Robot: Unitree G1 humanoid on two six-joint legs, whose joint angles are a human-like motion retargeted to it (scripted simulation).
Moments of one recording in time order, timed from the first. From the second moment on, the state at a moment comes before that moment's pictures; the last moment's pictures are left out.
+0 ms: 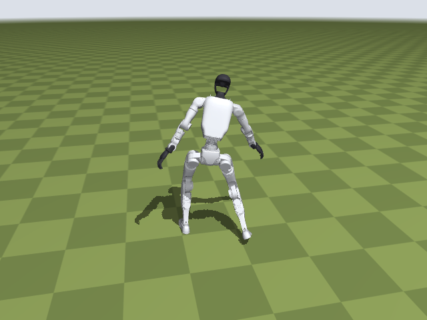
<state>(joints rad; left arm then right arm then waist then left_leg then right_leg) -0.04 0.35 -0.05 1.42 -0.40 0.06 0.20 -0.72 -0.70 0.24 1.22 0.35 0.15 -0.42 -0.07 0.09 0.52 -0.43 0.13 0.15 0.84 -0.38 -0.03 -0.25 -0.37 0.14 0.97 -0.27 -0.09</state>
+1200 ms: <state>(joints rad) -0.81 0.71 -0.23 1.15 -0.42 0.07 0.43 -0.12 -0.60 0.29 1.28 0.11 0.25 -0.24 0.19 -0.16 0.52 -0.35 0.08 -0.15 0.73 -0.43 0.00 -0.49 -0.39 -0.17 1.51 -0.42 -0.16</state>
